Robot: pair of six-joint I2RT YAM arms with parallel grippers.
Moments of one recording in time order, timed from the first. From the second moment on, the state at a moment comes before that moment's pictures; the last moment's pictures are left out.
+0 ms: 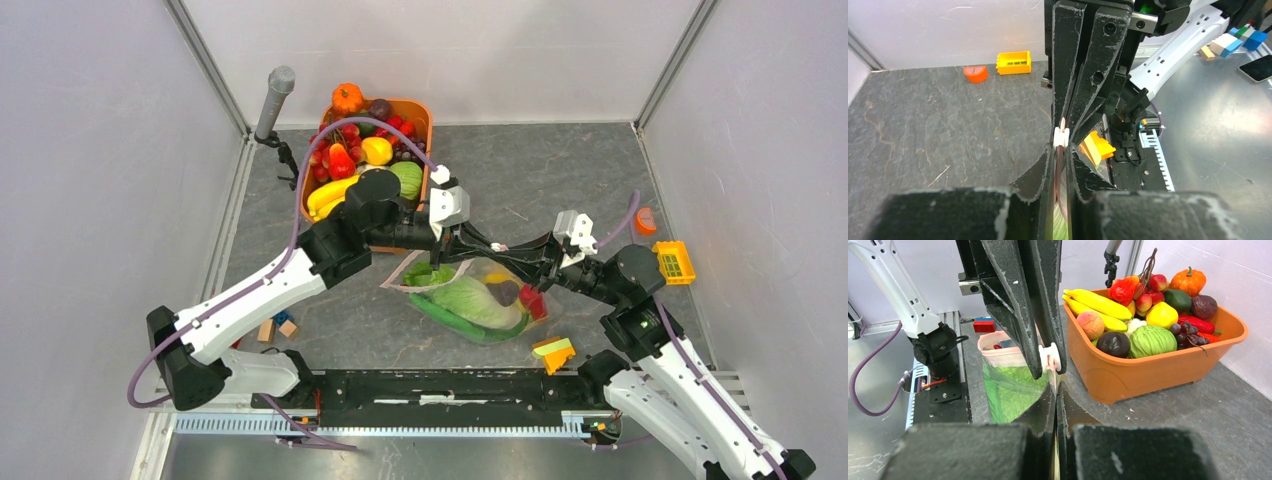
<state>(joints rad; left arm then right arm) -0.91 1.28 1.27 -0.12 0.69 0.13 0.54 0.59 0.64 0.10 -0.64 0.05</state>
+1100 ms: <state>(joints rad) -0.91 1.25 1.27 -0.21 0.66 0.13 0.54 0.66 0.71 0.04 -0.76 -0.06</state>
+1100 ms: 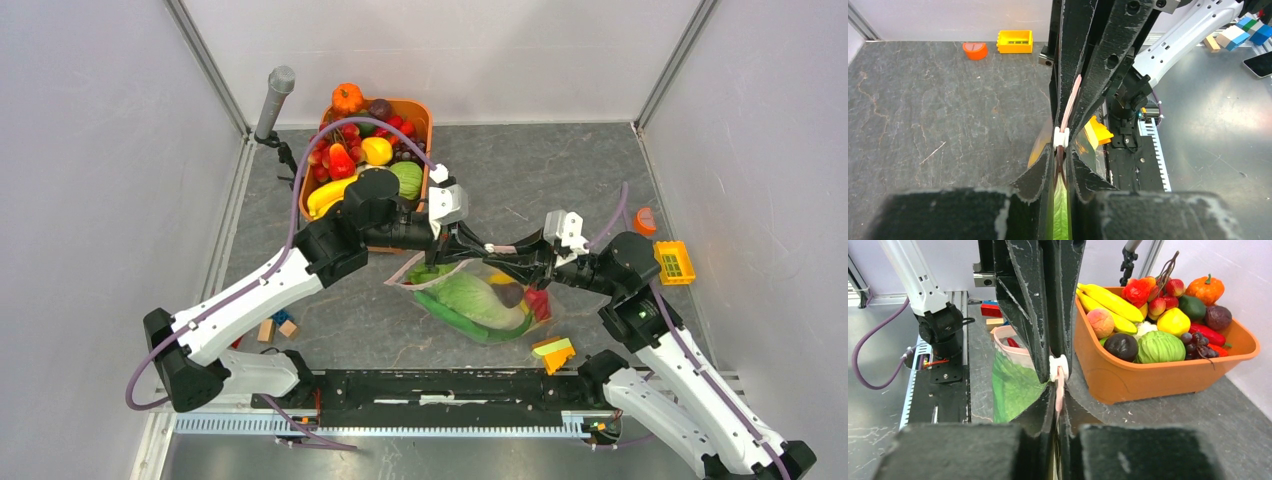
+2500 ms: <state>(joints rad) -0.91 0.96 1.07 -0.32 0.37 0.14 0.55 0.47 0.56 0.16 -0.24 0.10</state>
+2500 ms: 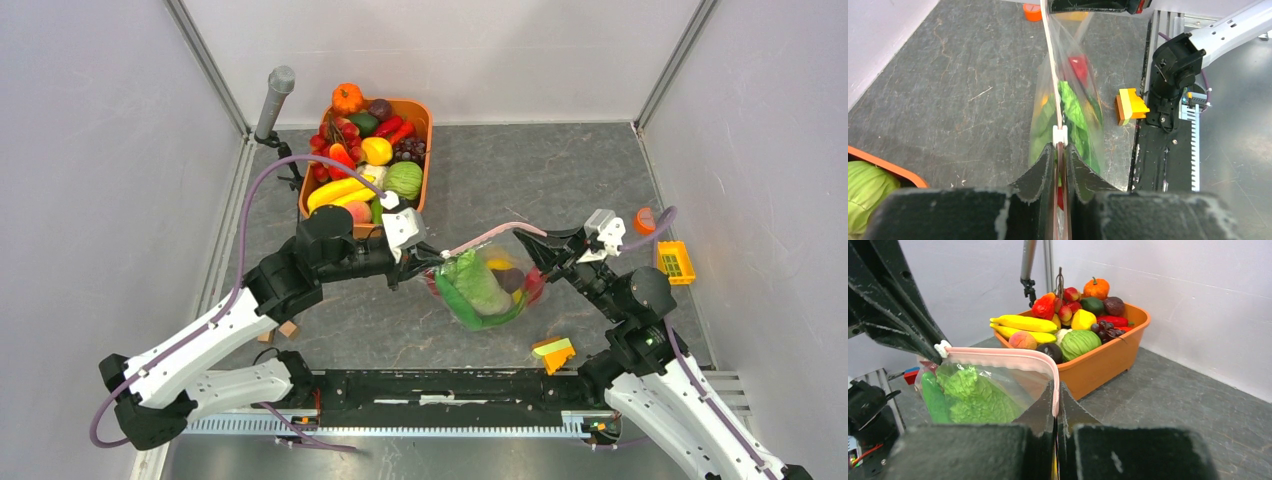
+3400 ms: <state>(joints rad) -0.91 0.91 1.04 -0.37 0.29 0.14 0.55 0.42 0.52 0.14 0.07 0.16</state>
